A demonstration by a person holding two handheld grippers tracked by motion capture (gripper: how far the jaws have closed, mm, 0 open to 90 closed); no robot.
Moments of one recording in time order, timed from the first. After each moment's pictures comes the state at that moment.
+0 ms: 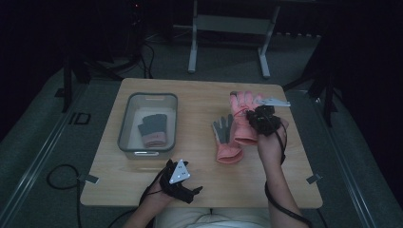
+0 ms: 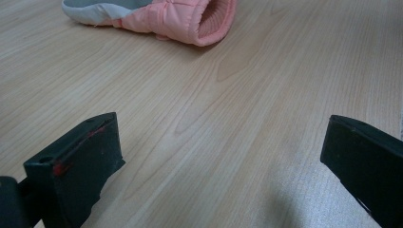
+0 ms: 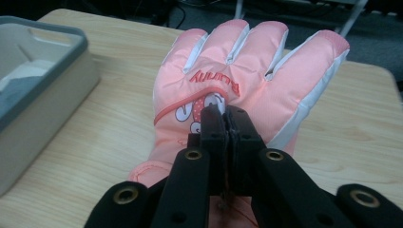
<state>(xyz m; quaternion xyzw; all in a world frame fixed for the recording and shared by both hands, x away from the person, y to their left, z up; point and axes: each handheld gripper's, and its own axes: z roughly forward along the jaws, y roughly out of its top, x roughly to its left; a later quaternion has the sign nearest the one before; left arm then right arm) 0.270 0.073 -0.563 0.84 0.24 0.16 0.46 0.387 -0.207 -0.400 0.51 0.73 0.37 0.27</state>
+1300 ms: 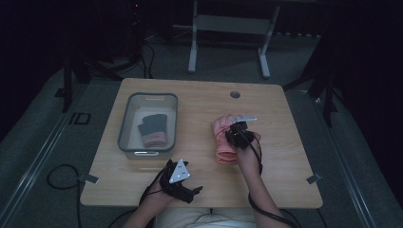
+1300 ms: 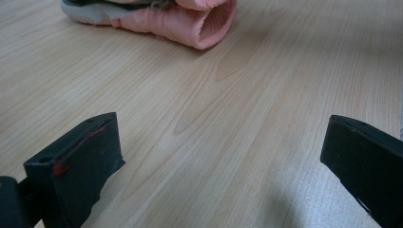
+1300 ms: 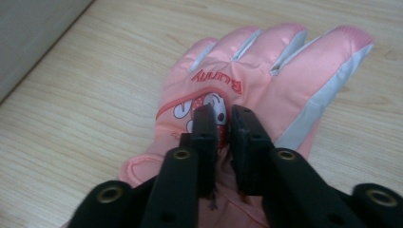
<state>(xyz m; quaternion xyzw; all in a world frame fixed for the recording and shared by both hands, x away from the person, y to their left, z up) 0.272 0.074 -0.563 0.85 0.24 0.15 0.45 0.401 -0.167 -0.492 0.51 0.77 0.32 0.21</state>
